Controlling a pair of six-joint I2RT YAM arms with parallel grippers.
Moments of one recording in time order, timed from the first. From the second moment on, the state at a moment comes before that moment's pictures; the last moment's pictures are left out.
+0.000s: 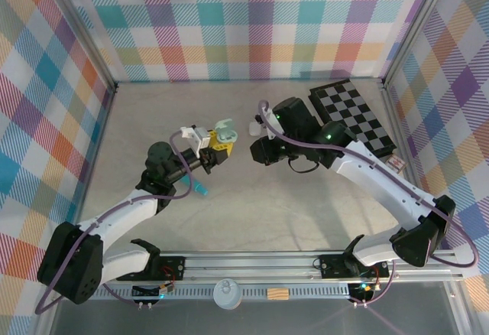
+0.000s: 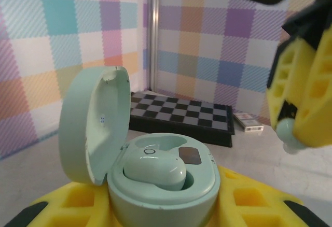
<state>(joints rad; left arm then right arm) -0.44 1.15 0.52 0.68 0.56 -0.05 0.77 1.39 1.46 -0.87 -0.25 0.34</state>
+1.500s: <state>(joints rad) -0.52 1.21 0.56 0.75 0.71 -0.06 0.69 1.41 1.46 -0.75 -0.47 0.41</state>
